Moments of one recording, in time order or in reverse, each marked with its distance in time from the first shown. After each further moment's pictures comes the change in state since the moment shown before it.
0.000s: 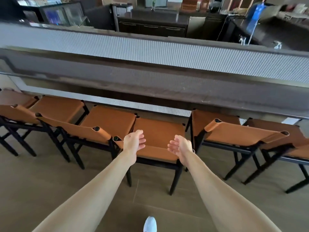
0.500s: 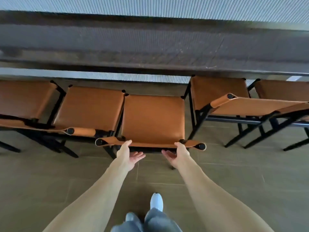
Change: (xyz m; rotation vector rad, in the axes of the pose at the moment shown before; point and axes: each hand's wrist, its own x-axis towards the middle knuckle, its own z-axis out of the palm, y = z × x) left_hand 0.152 -0.070 0.007 -0.264 0.158 -0.649; right_hand 0.120 0.065 0.031 0.434 0.324 0.496
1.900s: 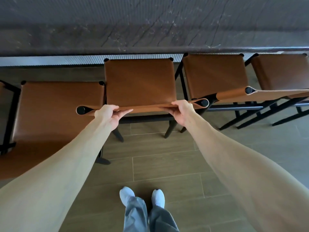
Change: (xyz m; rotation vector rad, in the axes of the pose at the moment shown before) left_hand 0.124 0.174 0.133 -0.039 -0.152 0.129; right_hand 0.111 -0.140 0.145 0.018 -0.203 -0.227
